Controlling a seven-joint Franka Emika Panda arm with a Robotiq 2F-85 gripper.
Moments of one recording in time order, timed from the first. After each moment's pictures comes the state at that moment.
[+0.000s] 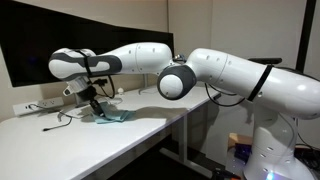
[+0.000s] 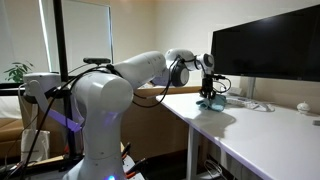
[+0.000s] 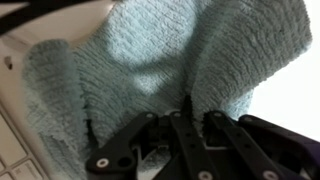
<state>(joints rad) 0.27 1.19 -0.02 -0.37 -0.19 1.23 -0.86</state>
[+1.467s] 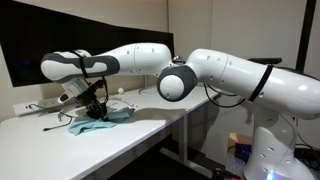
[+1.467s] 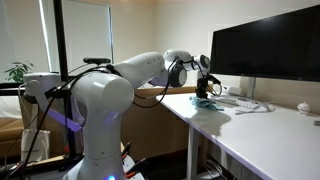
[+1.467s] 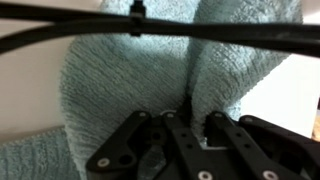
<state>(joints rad) 0.30 1.20 0.00 -0.36 -0.20 1.11 -1.39</state>
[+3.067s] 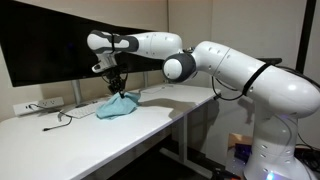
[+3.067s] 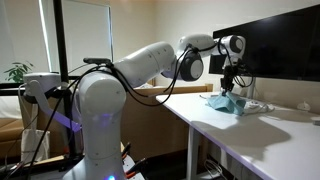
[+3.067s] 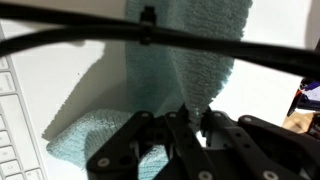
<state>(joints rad) 0.01 1.08 0.05 -0.36 -0.08 1.11 -1.57</state>
